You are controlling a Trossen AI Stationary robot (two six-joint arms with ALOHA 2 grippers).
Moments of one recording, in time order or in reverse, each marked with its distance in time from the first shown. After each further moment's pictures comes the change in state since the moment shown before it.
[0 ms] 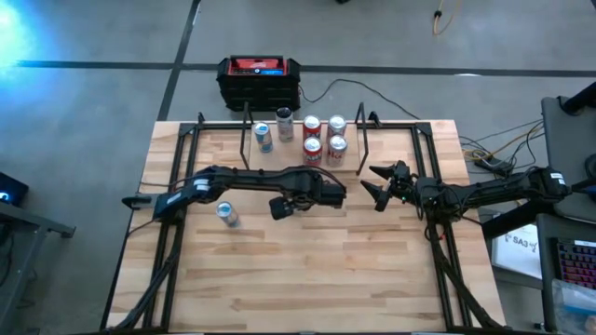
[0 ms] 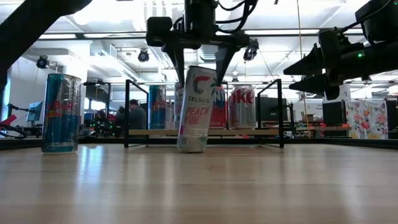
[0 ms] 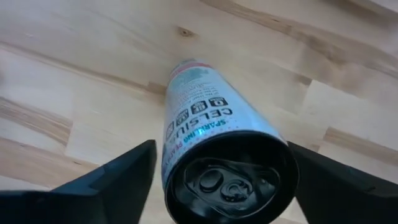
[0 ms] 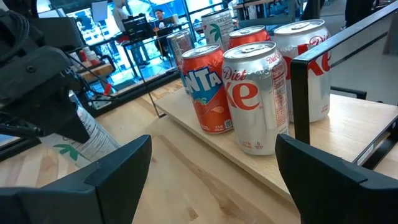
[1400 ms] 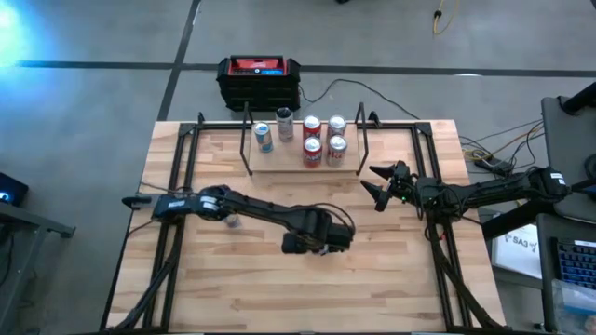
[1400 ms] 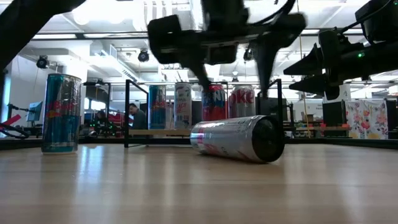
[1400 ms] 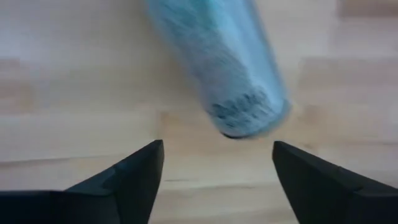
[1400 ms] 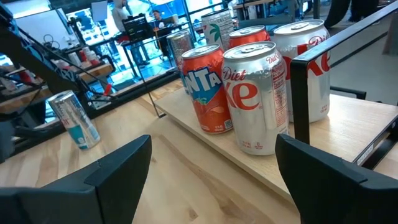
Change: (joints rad) left arm -0.166 0.110 -0.017 0.284 0.252 0.164; right arm 0.000 0.000 0.000 0.000 0.000 0.000
